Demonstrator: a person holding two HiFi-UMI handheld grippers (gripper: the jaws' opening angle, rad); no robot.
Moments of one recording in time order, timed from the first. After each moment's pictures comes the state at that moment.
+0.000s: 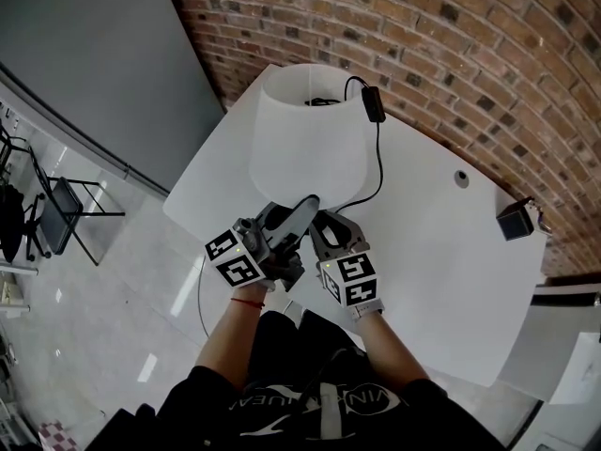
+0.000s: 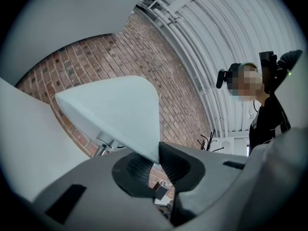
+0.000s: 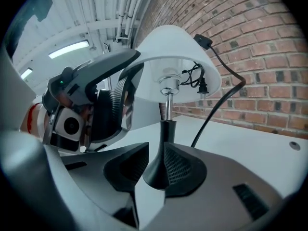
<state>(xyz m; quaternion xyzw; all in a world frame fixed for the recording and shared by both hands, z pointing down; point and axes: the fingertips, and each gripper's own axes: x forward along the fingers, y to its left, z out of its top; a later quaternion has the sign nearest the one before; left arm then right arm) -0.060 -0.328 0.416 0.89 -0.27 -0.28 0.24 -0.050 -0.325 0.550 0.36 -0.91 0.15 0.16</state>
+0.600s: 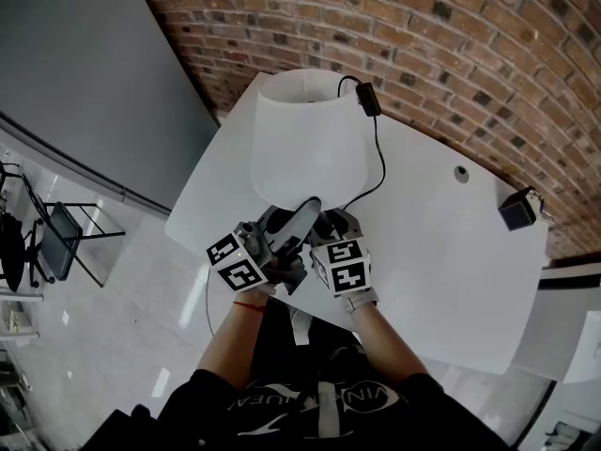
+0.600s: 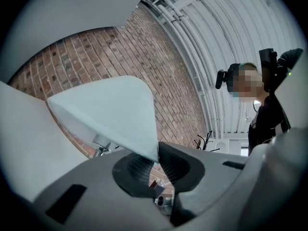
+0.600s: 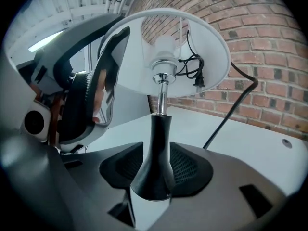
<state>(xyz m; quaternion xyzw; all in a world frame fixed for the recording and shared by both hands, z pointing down) -0.072 -0.351 0.410 0.90 -0.24 -0.28 0.26 -0.068 -0.366 0.570 0.42 -0.86 0.18 0.22</state>
